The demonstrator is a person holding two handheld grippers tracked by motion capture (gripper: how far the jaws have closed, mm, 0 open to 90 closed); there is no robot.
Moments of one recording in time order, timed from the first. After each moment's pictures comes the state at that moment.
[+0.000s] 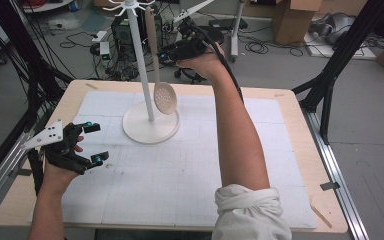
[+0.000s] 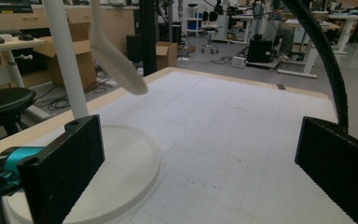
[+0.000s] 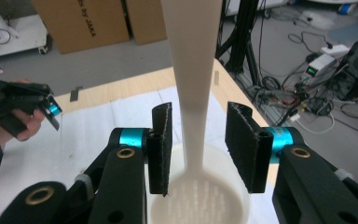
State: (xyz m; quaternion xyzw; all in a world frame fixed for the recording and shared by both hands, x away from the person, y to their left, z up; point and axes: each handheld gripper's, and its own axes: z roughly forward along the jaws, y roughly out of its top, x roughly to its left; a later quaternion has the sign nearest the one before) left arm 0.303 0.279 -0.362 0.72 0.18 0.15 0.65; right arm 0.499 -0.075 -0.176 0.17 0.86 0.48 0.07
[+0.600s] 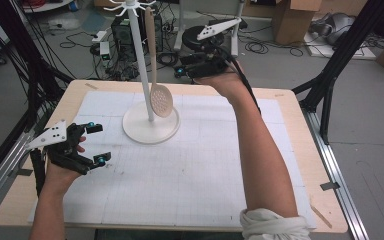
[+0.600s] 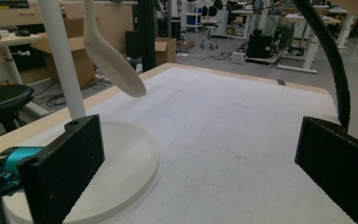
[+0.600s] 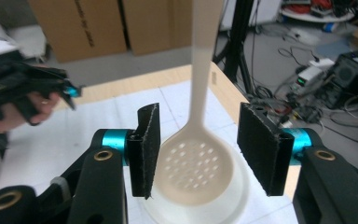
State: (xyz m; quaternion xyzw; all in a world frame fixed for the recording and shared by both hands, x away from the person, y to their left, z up) left arm 0.305 0.274 -0.364 0.73 0.18 0.15 0.64; right arm 0.457 -0.125 -0.195 0.16 0.84 0.52 0.10
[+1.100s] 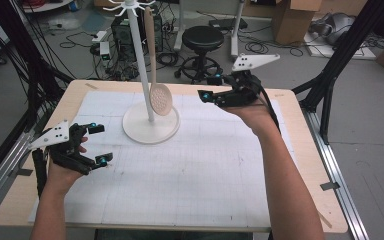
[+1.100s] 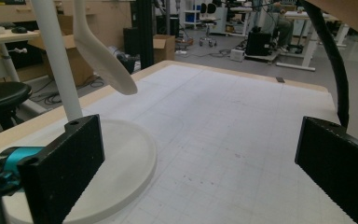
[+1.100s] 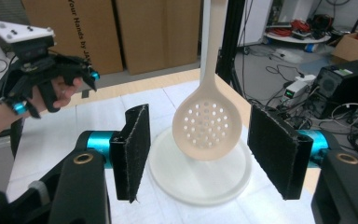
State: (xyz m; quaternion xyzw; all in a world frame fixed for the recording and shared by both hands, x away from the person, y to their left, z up) left arm 0.305 0.271 -0.364 0.73 0.18 0.15 0.64; right arm 0.398 -0.190 -0.231 0.17 0.80 0.56 0.12
